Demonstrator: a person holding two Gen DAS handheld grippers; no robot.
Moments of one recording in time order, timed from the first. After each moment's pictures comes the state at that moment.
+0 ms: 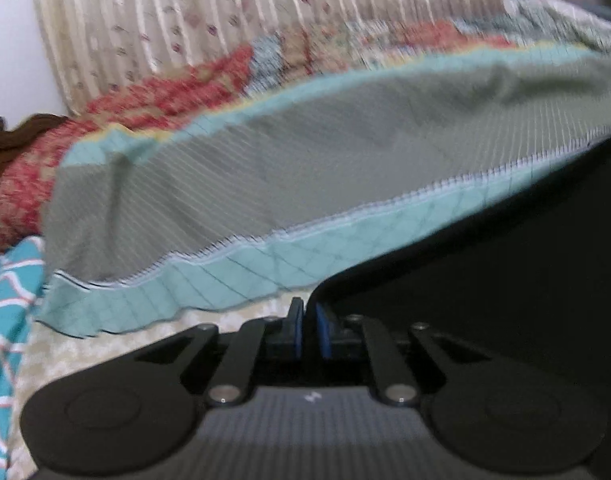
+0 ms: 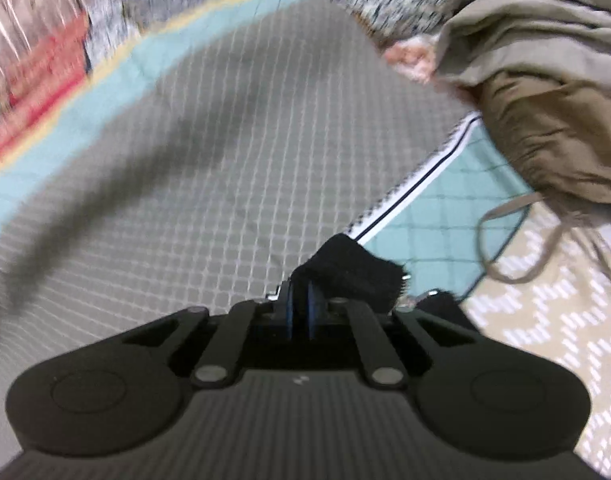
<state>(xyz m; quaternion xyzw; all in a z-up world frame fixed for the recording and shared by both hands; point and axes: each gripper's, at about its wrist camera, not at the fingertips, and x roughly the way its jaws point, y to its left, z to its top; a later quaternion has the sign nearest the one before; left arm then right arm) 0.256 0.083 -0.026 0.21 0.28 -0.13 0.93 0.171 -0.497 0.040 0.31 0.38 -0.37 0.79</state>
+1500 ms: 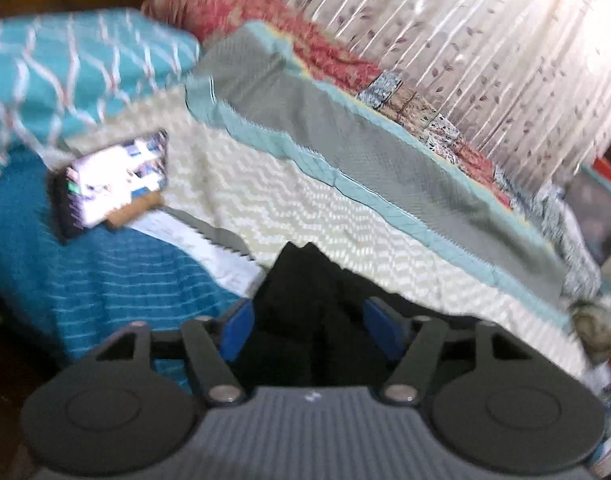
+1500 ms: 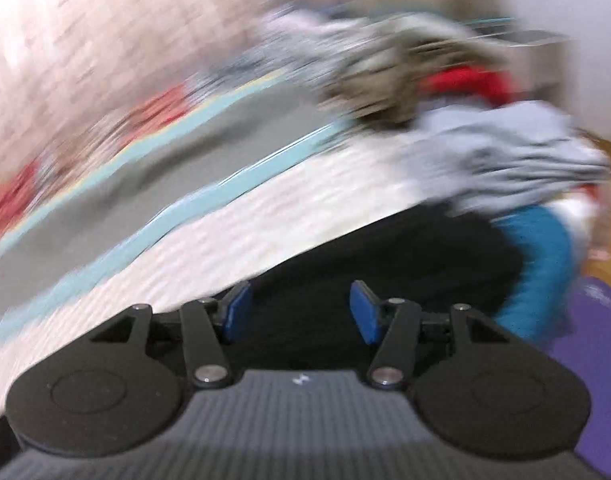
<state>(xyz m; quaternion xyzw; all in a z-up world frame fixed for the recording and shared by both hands) 0.029 0.287 0.011 -0.21 0.35 -0.12 0.91 -0.147 -0.279 0.063 0.24 0.27 -0.28 0.89</state>
